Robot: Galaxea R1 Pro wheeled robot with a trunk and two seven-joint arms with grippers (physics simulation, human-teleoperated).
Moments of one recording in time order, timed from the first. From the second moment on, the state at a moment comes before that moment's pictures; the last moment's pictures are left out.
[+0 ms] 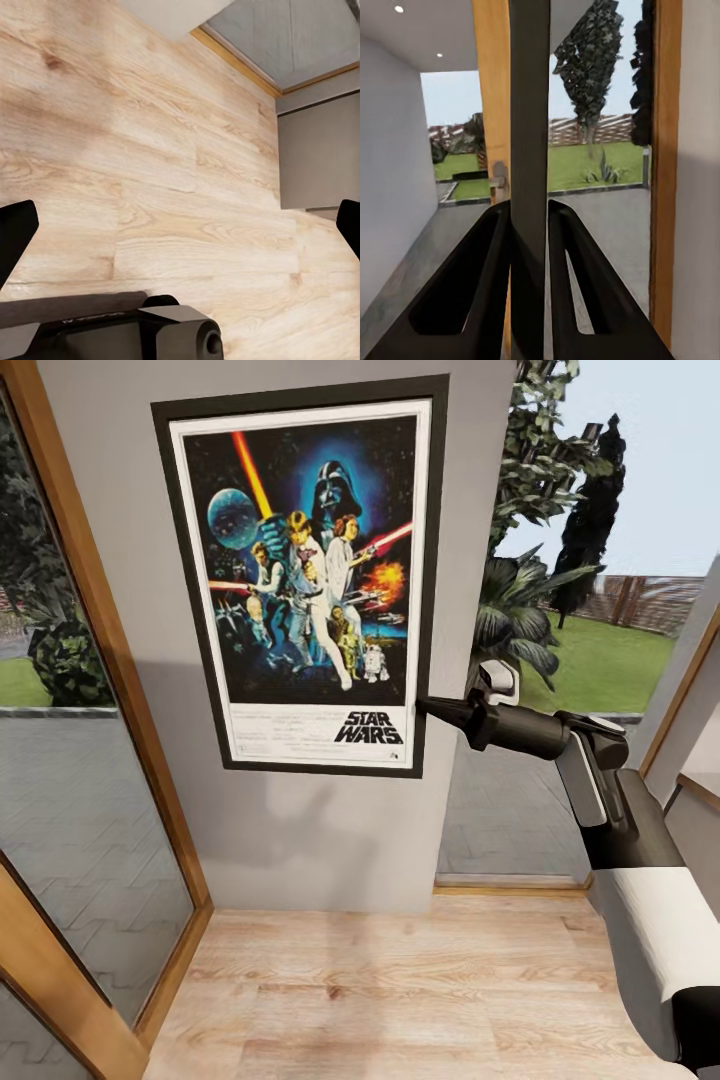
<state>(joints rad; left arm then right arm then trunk) -0.28 0.28 -0.80 -0.03 1.33 -0.14 -1.01 -0.96 -0.17 0.05 -1.33 -0.48 0.61 1.23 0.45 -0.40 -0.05</state>
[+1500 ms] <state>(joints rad) -0.28 0.28 -0.80 -0.03 1.33 -0.14 -1.01 -0.96 -0.17 0.04 -1.32 -0.48 0.61 1.15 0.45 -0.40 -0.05</state>
